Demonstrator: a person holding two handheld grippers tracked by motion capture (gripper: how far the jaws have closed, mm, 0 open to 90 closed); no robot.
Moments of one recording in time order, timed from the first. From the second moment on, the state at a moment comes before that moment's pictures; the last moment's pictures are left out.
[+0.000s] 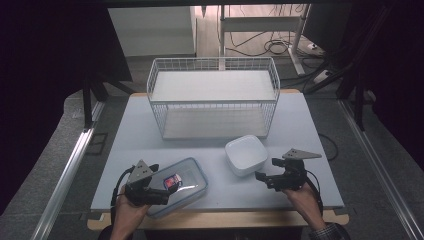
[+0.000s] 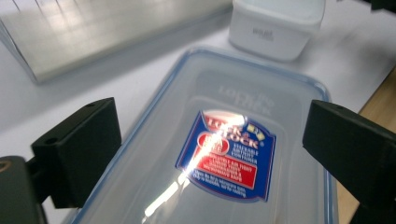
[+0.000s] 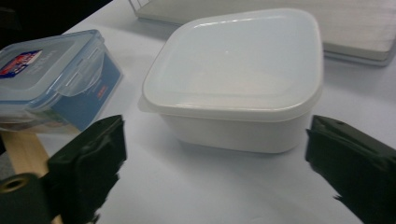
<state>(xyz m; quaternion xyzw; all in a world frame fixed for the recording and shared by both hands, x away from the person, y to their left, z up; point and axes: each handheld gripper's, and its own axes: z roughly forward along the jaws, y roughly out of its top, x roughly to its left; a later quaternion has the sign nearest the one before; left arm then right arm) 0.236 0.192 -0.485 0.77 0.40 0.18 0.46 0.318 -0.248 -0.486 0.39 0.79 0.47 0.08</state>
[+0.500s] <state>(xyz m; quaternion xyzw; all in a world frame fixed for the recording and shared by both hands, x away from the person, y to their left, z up) 0.237 0.197 -0.488 0.77 0.40 0.18 0.46 0.318 -0.242 -0.485 0.37 0.80 0.46 0.07</state>
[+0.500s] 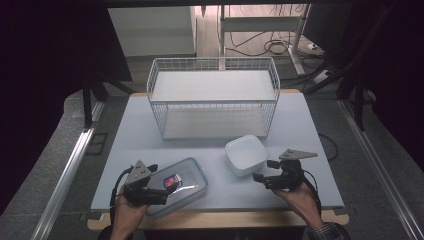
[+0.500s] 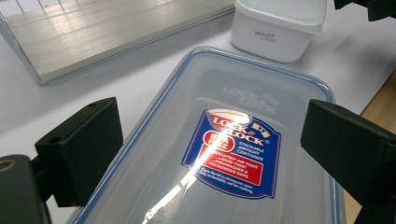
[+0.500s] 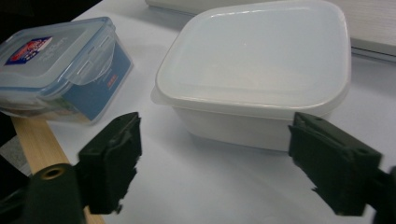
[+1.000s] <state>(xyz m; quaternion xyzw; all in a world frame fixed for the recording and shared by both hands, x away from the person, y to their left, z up) 0.237 0.201 -0.491 0.77 0.40 0.18 0.46 0.327 -0.230 -0.460 0.35 0.83 0.42 0.10</state>
